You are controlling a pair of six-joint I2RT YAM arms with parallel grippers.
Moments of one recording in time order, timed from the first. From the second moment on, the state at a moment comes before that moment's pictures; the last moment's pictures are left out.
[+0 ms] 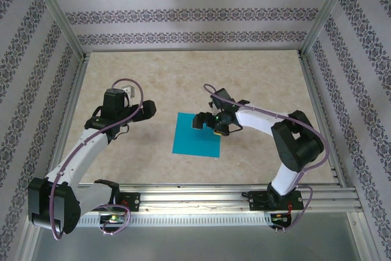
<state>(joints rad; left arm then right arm) -0.17 1.11 0.78 -0.38 0.18 -0.43 0.56 1.73 1.00 -0.44 -0.40 0.71</state>
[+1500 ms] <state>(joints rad) -0.40 1.58 1.18 -0.63 0.09 -0.50 0.54 1.61 0.91 -0.08 -0.46 0.75</state>
